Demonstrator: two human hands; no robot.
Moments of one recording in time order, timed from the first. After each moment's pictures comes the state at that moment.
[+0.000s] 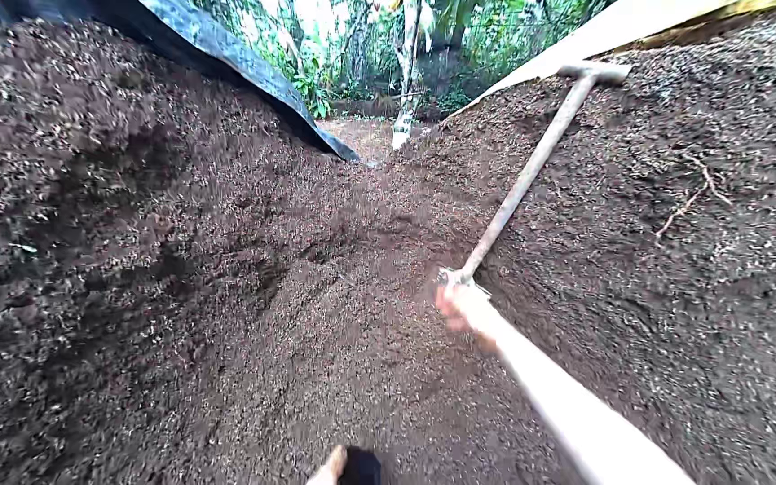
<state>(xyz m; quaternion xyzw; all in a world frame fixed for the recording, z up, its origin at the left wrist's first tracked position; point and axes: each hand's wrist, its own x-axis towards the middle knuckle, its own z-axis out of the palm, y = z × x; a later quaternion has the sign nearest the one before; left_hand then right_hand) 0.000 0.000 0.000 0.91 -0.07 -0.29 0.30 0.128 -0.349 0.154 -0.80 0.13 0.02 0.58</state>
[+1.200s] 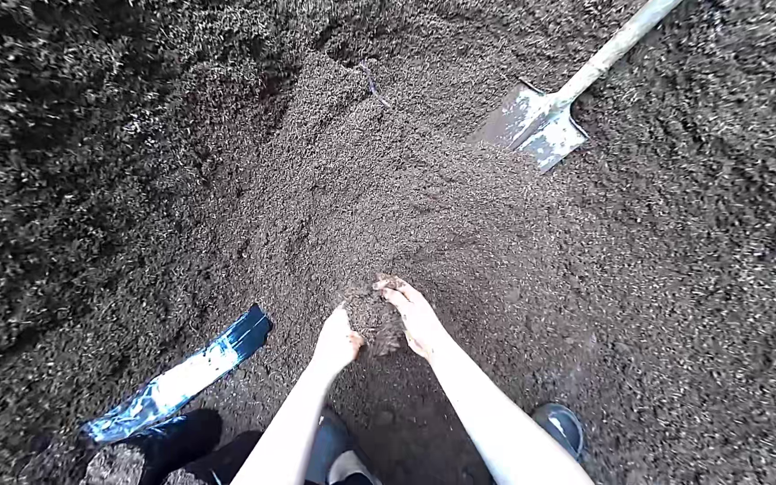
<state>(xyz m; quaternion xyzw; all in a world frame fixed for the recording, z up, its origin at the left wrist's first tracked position) -0.041 -0.001 -0.004 0.87 0.07 -0.28 0.40 -0.029 -0.167 -0.008 -0.65 0.12 0.17 0.73</state>
